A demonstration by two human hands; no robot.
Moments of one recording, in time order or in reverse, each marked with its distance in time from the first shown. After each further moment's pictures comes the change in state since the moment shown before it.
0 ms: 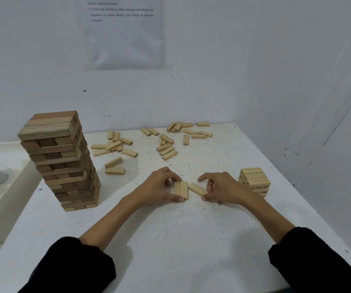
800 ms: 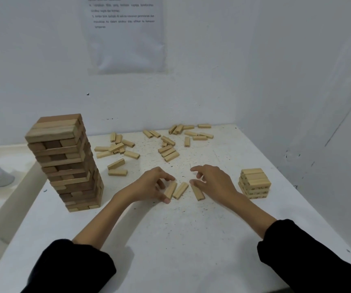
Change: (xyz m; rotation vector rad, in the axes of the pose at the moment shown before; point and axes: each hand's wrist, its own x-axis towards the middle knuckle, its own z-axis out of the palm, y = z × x) left_hand -0.010 -0.002 -0.027 -0.075 -0.127 -0.095; right_hand 0.011 -0.023 0.017 -0.239 0.341 -0.107
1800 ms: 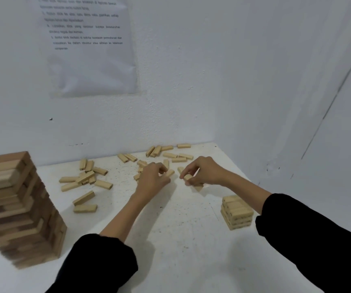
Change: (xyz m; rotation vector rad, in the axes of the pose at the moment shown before) left_hand 0.117 0.030 0.009 0.013 0.535 -0.017; right_hand 0.073 0.038 -0.071 0.203 -0.201 0.027
